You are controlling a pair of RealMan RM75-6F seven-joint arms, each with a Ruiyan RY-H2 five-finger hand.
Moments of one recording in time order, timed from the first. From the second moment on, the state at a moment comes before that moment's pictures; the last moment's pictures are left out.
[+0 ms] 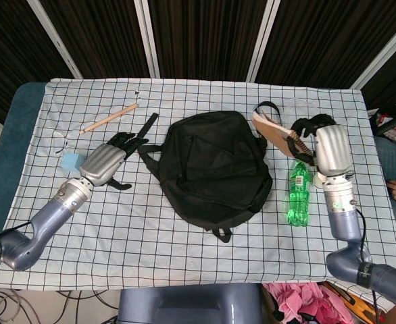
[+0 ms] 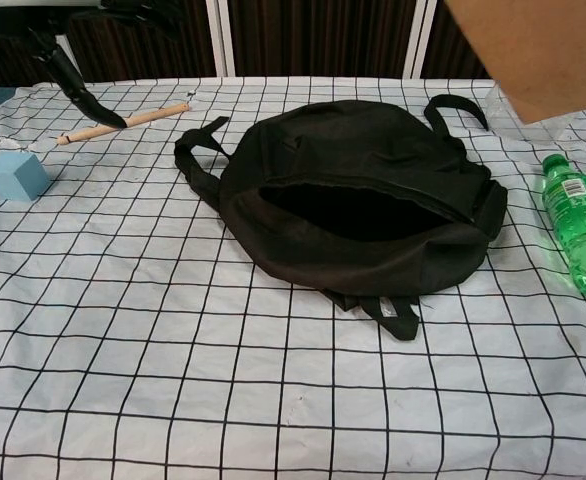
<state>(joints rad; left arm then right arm) -0.84 -1.17 -0.15 -1.58 1.30 0.87 -0.09 0.63 -1.41 0.36 -1.33 -1.37 1.38 0.13</state>
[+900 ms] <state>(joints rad) -0.80 -1.20 -0.17 -1.42 1.32 0.88 -0.26 0.66 -1.41 0.13 -1.64 -1.39 1.16 -0.22</state>
